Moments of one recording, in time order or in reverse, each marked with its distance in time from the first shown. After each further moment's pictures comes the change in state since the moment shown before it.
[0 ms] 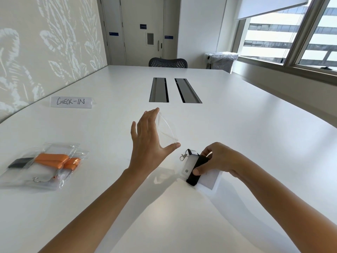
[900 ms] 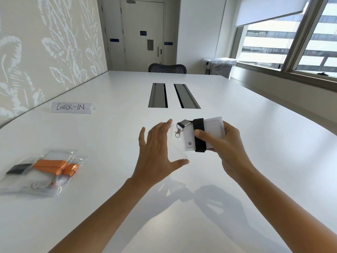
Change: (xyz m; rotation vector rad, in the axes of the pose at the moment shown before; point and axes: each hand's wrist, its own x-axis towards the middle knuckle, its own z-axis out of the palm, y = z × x) left_hand -0.007 0.013 0.003 0.094 -0.079 0.170; right_hand -0.019 -0.023 -0.008 0.771 0.363 -0.513
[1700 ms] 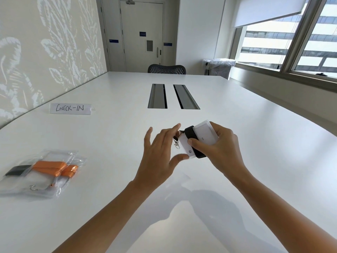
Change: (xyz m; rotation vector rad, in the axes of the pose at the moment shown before) left_hand 0.000 0.006 -0.001 -0.157 0.032 0.084; right_hand -0.006 0.002 0.007 -0.455 0.054 -0.183
